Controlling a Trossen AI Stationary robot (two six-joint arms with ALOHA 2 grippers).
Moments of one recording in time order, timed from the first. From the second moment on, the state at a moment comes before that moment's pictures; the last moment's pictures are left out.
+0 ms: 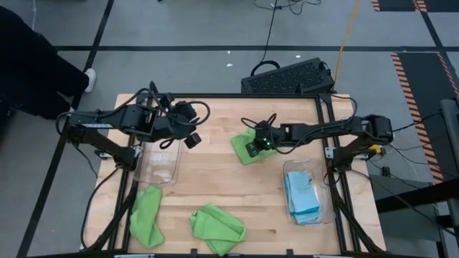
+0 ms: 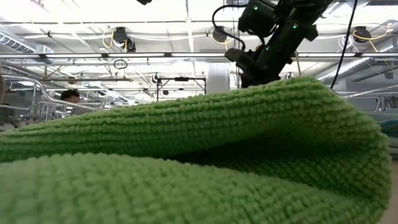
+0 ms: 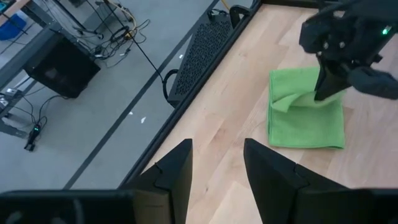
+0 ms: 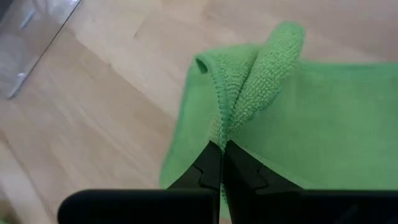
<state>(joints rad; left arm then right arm) -0.10 1.39 1.66 -1.17 -0.71 -0.34 -0.12 1.52 0.88 -0.29 0.14 0.84</state>
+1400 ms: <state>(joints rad) -0.11 1.46 1.66 -1.15 -0.65 -0.33 -0.09 1.69 0.88 -0.17 0.10 0.75</state>
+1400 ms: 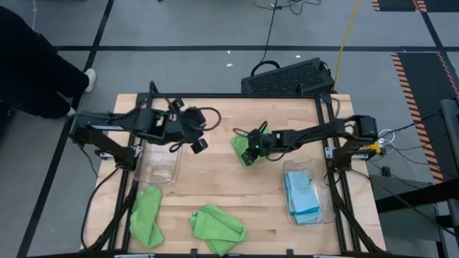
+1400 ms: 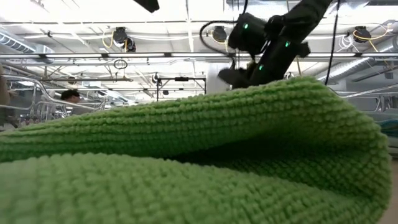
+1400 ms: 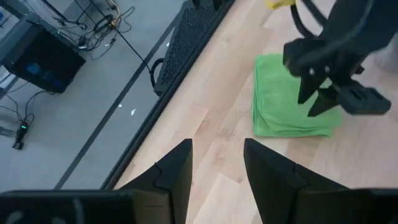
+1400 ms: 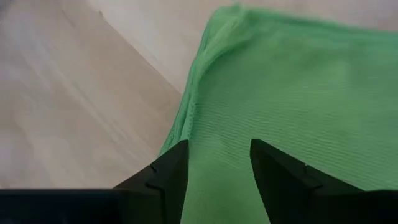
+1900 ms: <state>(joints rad) -0.18 1.52 1.66 -1.13 -0.62 -0.43 -0.11 1.86 0.89 0.24 0.17 0.84</state>
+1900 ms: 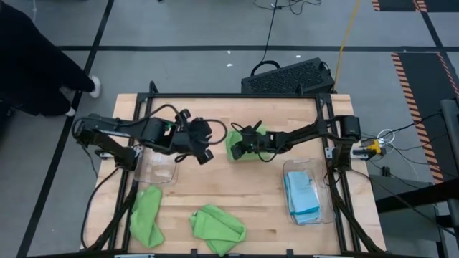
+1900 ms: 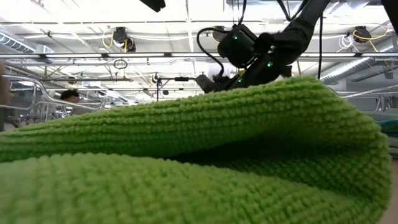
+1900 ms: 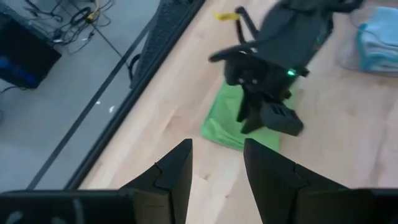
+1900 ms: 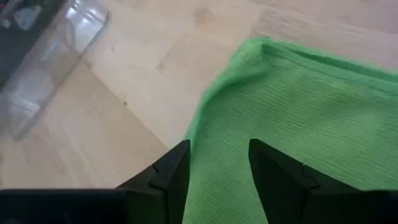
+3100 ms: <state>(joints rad) -0.16 1.56 1.66 -1.12 -0.51 -0.45 -0.01 1.65 0.88 0.01 0.18 0.20</state>
